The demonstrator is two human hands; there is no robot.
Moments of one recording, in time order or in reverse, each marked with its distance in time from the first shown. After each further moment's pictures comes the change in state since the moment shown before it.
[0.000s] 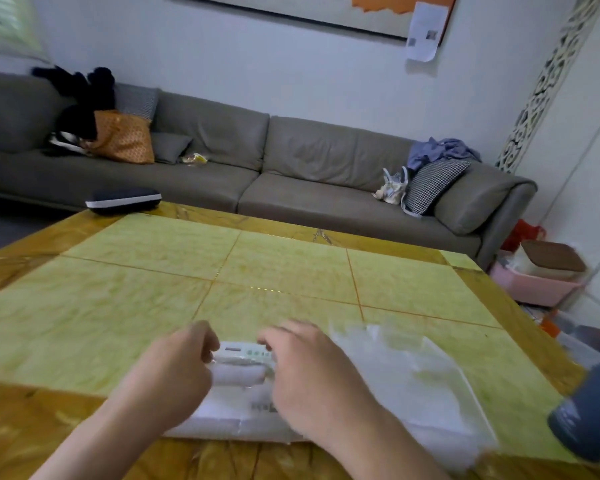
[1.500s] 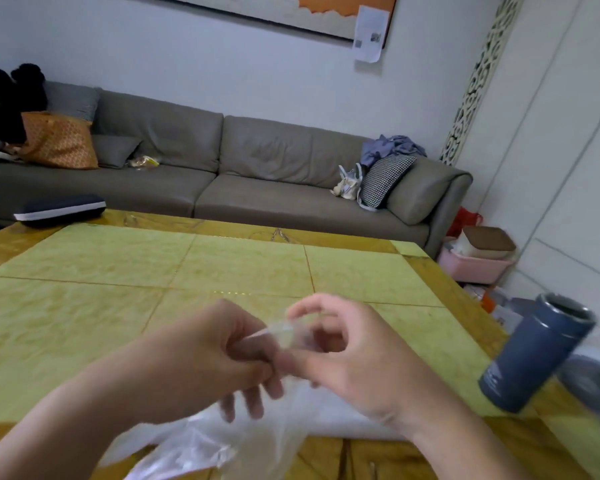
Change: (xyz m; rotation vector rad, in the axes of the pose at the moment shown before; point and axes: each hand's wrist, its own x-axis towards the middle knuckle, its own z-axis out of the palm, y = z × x) left_hand -0.032 0.110 -0.049 -0.438 -0.551 0.392; right_hand -0.064 0.041 -0.077 0.760 0.053 0.265
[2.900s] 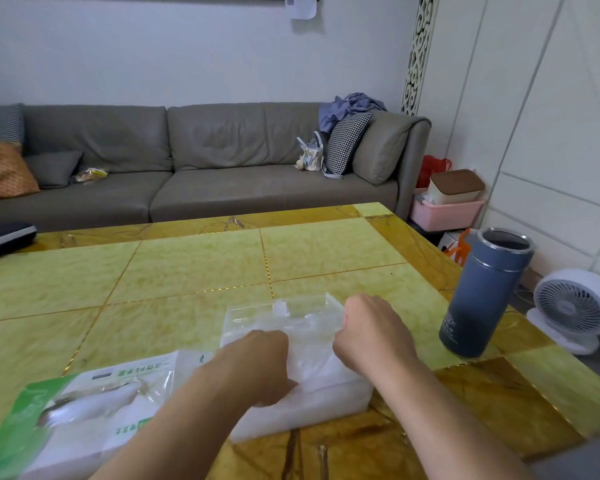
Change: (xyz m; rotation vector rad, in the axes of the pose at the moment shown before) left_hand 0.137 -0.009 0.131 0.891 -0.143 -0.318; right_hand 0.023 0.133 -0.070 -0.668 0.416 0.405
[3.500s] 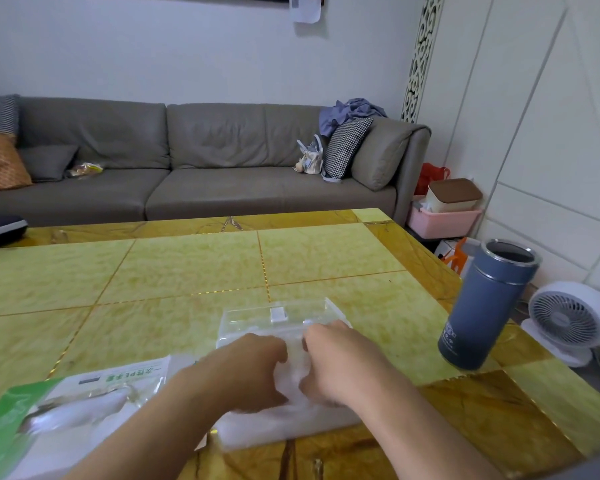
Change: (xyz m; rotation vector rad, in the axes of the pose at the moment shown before) left_hand -0.001 -0.010 -0.007 -0.066 -0.026 0.106; right_hand -0.011 -0.027 0.002 -0.220 -0.303 -0.296
